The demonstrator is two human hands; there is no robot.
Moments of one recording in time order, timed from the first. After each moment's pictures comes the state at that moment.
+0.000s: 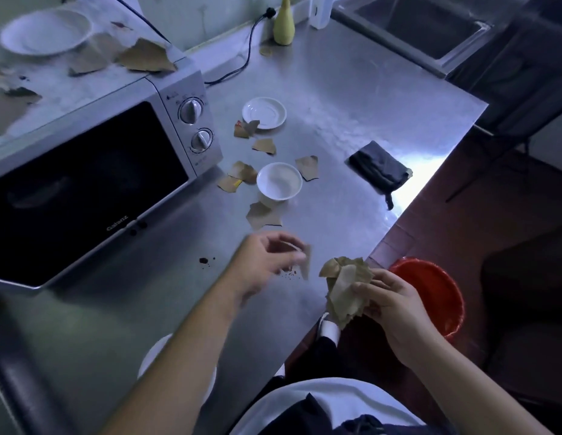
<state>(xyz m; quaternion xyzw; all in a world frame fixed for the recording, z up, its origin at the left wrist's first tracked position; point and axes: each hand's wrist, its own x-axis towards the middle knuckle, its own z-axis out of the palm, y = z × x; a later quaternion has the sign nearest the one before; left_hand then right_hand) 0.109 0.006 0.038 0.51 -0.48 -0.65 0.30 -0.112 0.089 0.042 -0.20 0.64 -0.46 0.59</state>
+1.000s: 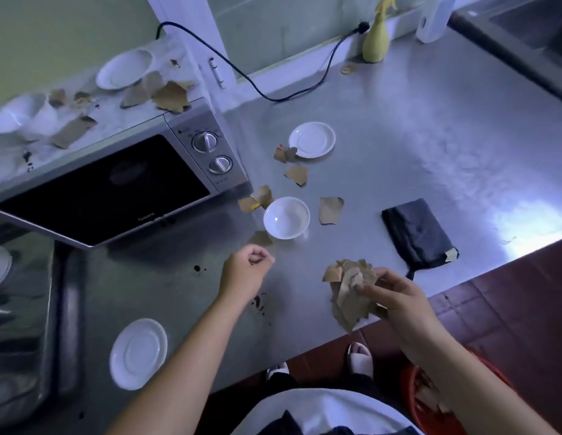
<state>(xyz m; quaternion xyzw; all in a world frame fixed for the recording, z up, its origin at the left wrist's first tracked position) 0.005 -0.066 -0.001 0.83 -0.32 -0.32 0.31 -0.262 -0.102 0.025 -0.29 0.49 -0.32 0.76</state>
